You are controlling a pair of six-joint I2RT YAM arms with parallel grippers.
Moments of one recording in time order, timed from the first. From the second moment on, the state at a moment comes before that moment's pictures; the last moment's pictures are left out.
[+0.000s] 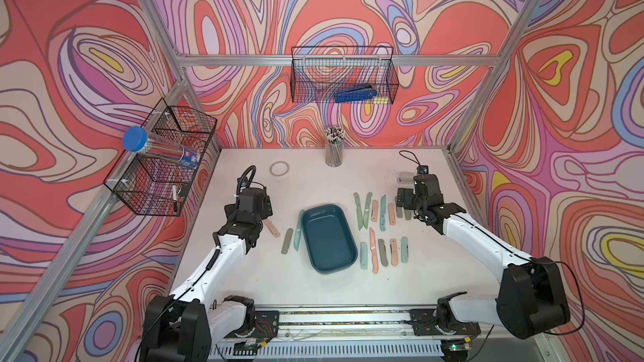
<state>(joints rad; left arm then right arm) -0.16 1.15 0.65 -0.15 -0.49 -0.23 0.22 1.36 0.86 -0.24 0.31 0.18</state>
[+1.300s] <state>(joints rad) -0.02 1.53 0.39 0.74 -0.14 -0.04 0.12 1.56 0.50 0.60 0.31 0.02</state>
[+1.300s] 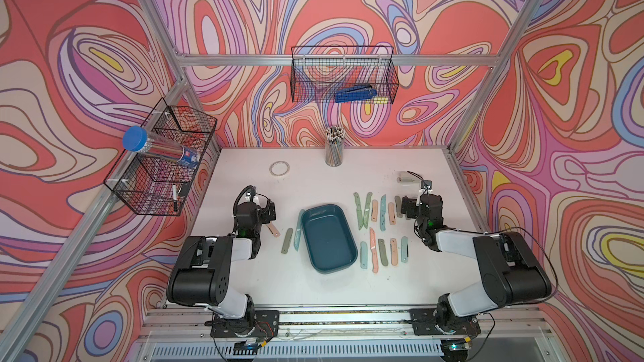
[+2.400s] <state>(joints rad) -0.02 1.53 0.39 0.75 -0.13 -0.04 0.10 1.71 0.39 1.11 0.27 -0.01</state>
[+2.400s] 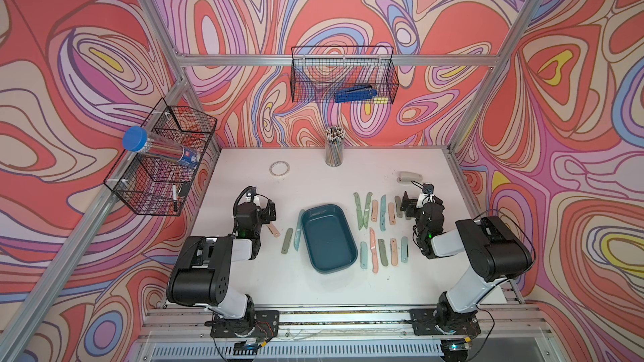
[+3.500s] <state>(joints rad) -0.02 1.53 0.39 0.75 -0.12 -0.03 0.10 1.71 0.39 1.11 0.27 -0.01</state>
